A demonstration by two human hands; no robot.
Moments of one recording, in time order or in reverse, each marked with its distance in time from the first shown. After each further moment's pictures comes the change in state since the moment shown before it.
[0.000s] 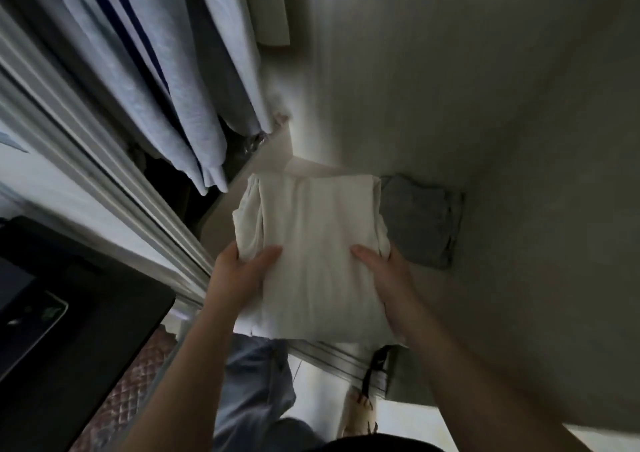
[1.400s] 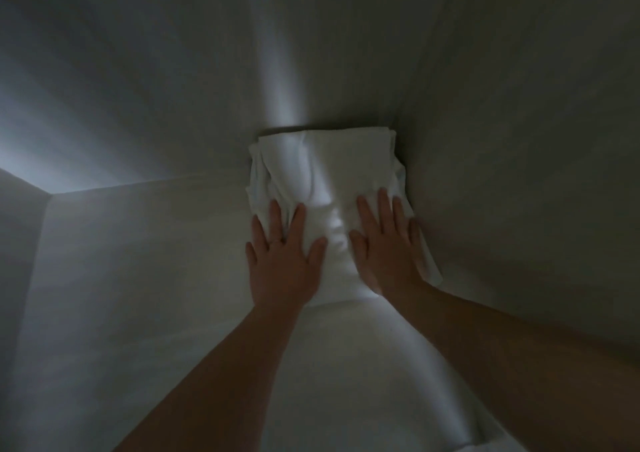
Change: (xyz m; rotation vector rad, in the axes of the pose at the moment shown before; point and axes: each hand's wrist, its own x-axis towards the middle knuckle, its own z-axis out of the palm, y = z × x) left_hand 0.249 -0.081 0.407 0.938 -0.549 0.674; right_hand 0.313 0.155 -0.149 -1.388 0.499 0.018
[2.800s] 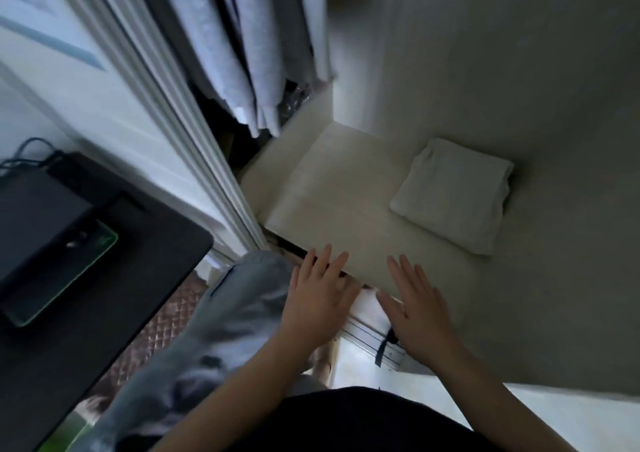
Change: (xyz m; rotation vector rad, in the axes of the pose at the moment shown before) left_hand -0.471 0.047 -0.131 -0.167 0.166 -0.352; right_hand -0.363 -0.011 -0.190 0.238 -0.478 -0.616
